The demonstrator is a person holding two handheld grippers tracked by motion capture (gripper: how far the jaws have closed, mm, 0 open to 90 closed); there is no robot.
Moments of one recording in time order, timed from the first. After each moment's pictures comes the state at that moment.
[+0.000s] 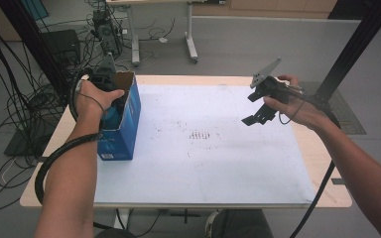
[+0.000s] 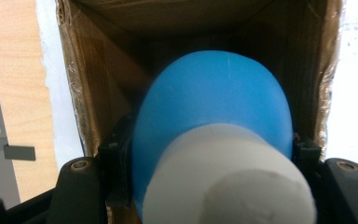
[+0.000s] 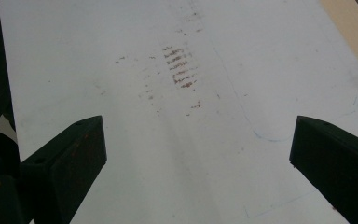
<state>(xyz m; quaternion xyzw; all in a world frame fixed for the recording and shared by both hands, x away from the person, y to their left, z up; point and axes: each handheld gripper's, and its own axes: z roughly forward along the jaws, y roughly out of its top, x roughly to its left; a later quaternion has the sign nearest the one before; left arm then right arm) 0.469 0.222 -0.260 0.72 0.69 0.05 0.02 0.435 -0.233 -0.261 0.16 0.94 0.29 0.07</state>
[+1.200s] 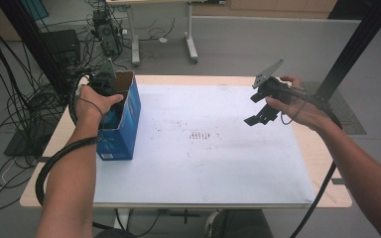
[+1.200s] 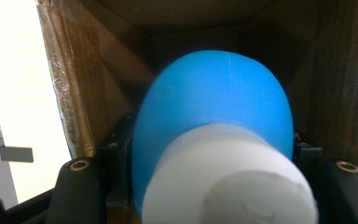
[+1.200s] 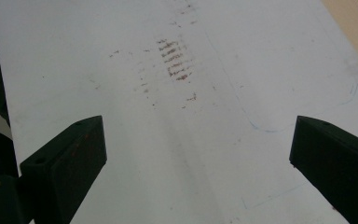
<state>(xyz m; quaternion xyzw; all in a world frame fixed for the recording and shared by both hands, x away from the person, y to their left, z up) 0.469 0.228 -0.273 0.72 0.69 0.04 0.01 0.437 -0.241 -0.264 0.18 0.94 0.29 0.07</state>
